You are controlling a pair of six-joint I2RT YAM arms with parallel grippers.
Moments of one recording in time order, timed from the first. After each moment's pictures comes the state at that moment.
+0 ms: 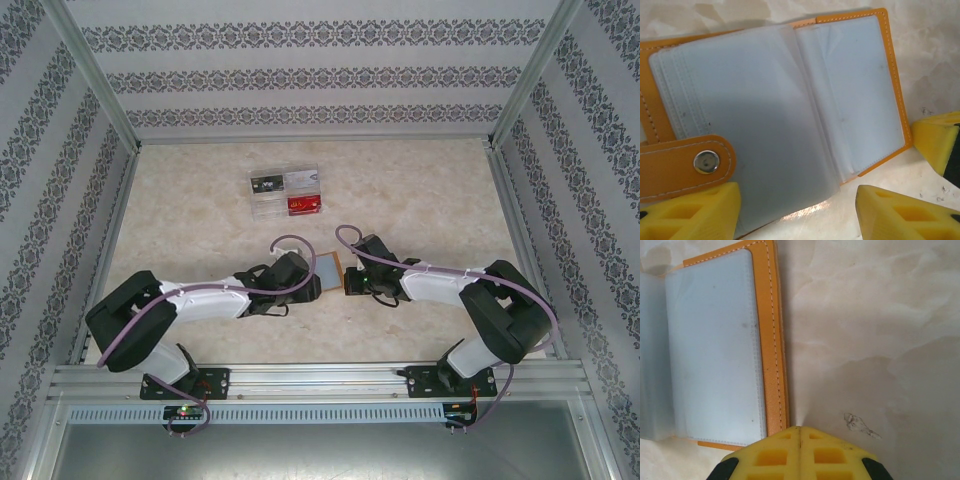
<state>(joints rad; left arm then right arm) -0.86 1.52 0.68 -0.08 -0.10 -0.89 0.65 1.53 0.62 -0.10 -0.15 0.60</state>
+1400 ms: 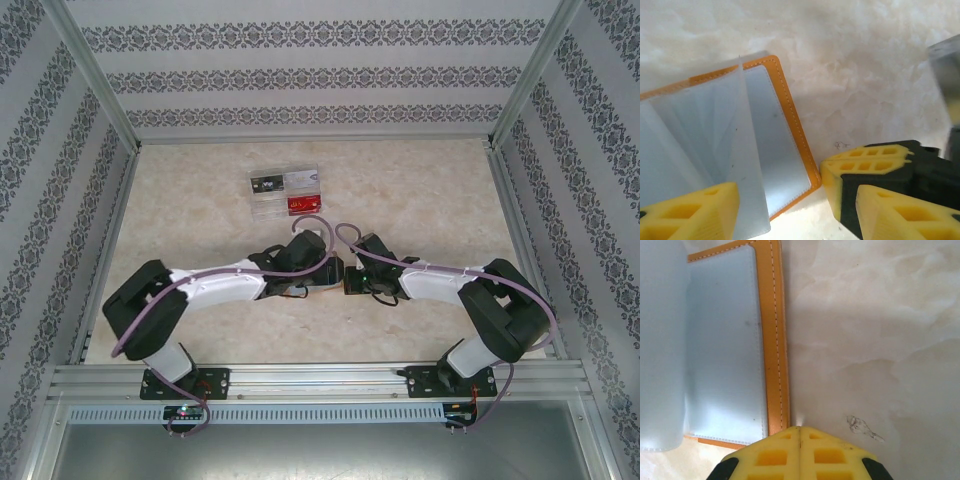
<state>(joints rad) -0.85 1.59 0.90 -0.10 0.00 -0.83 0.65 1.54 0.64 -0.11 -0.16 0.60</state>
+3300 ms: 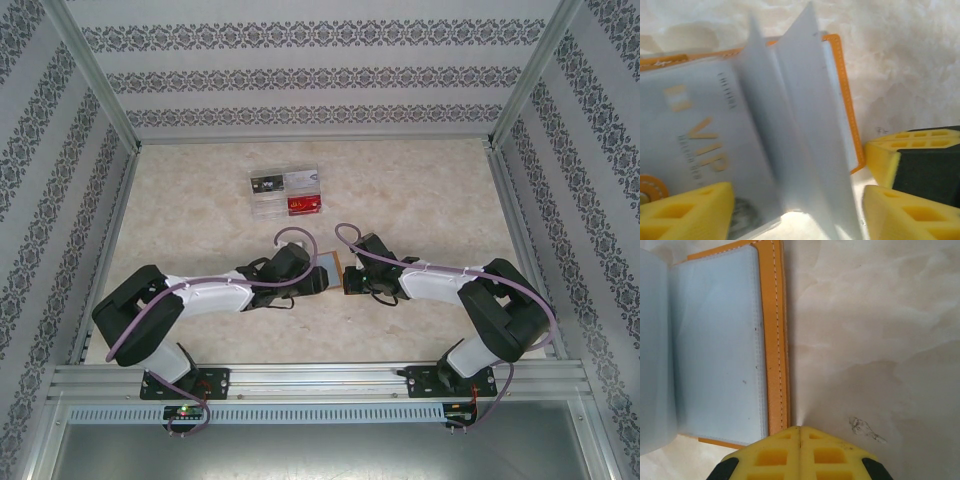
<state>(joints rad) -0.82 1.56 0.73 0.00 -0.01 -0.89 0.65 1.54 0.64 -0.11 -0.16 0.60</state>
